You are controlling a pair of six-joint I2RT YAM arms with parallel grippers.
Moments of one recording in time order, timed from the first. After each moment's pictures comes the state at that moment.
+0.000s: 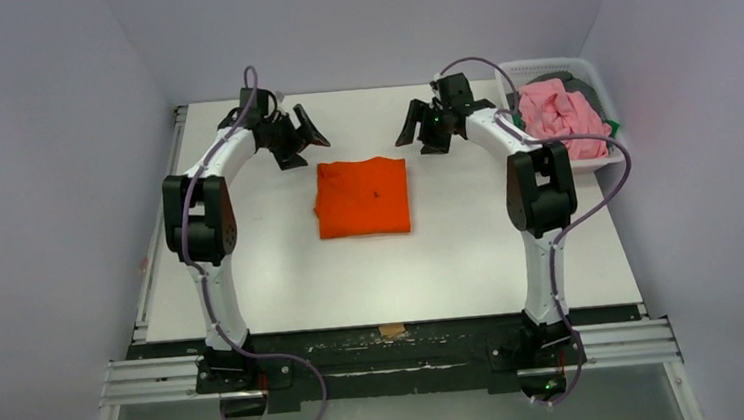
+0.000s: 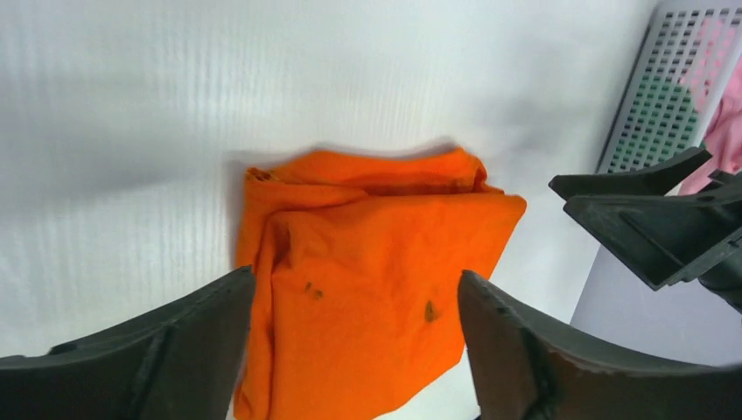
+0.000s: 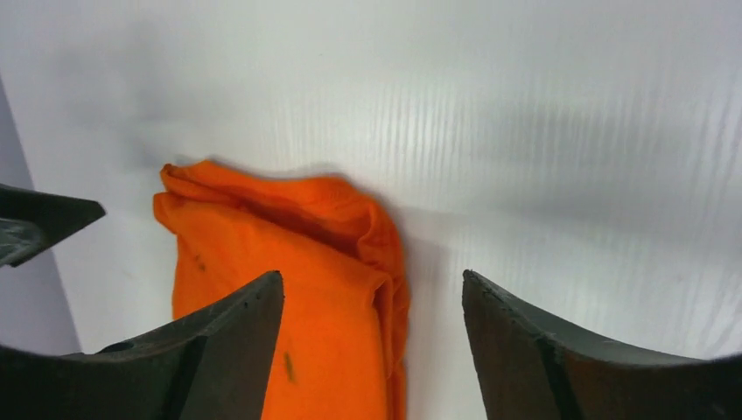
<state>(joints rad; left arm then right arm) -0.12 2.11 1.70 -0.51 0.51 -0.62 0.25 2.14 1.74 -0.46 -0.33 0.54</state>
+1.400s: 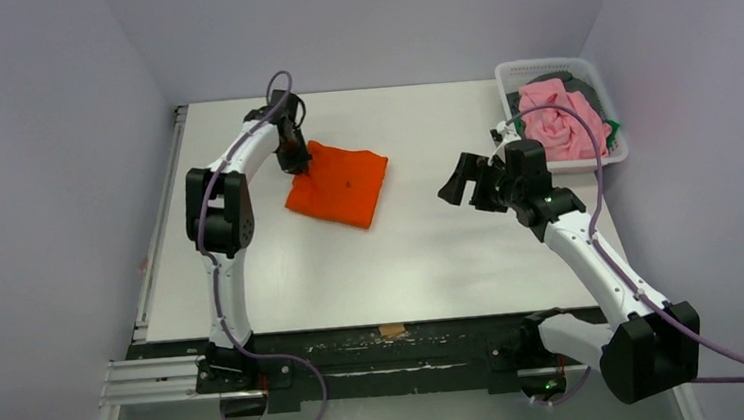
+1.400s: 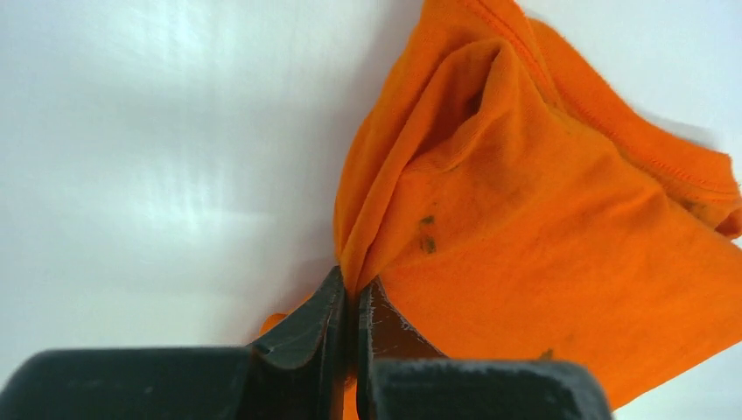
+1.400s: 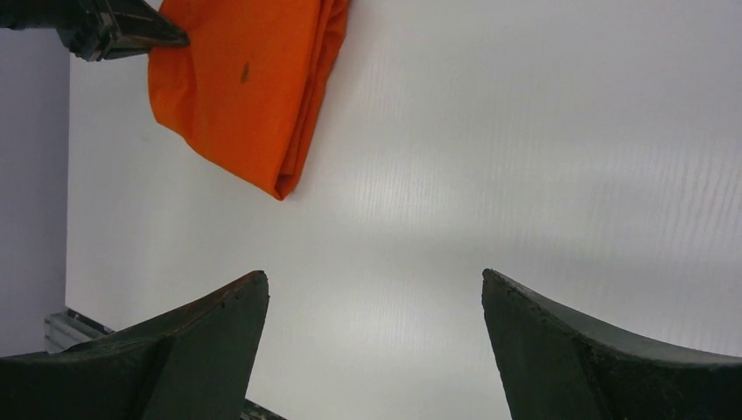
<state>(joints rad) -0.24 2.21 1.83 -0.79 0.01 -0.49 0.23 1.11 0.87 -0.41 -0.25 0.50</state>
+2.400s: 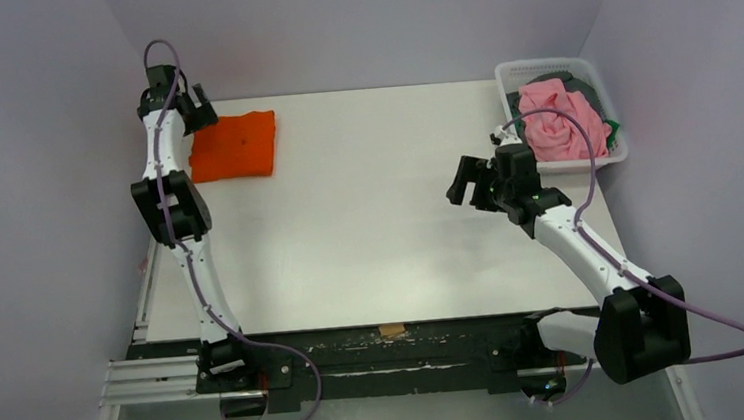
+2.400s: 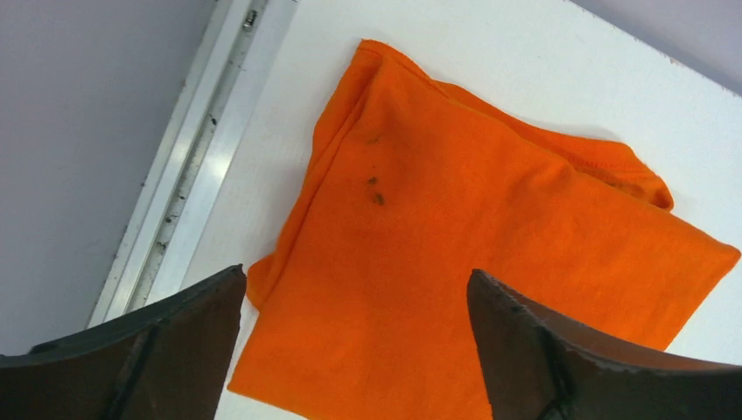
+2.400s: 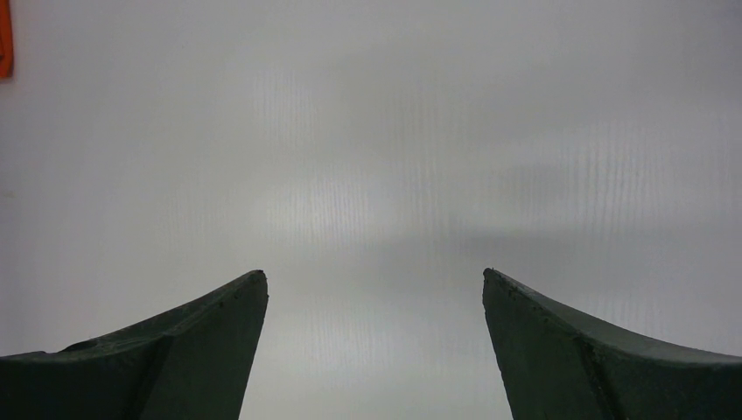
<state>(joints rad) 0.24 2.50 2.43 -0.76 -0.05 -0.20 0.23 1.19 0.81 -0.31 -0.06 0.46</state>
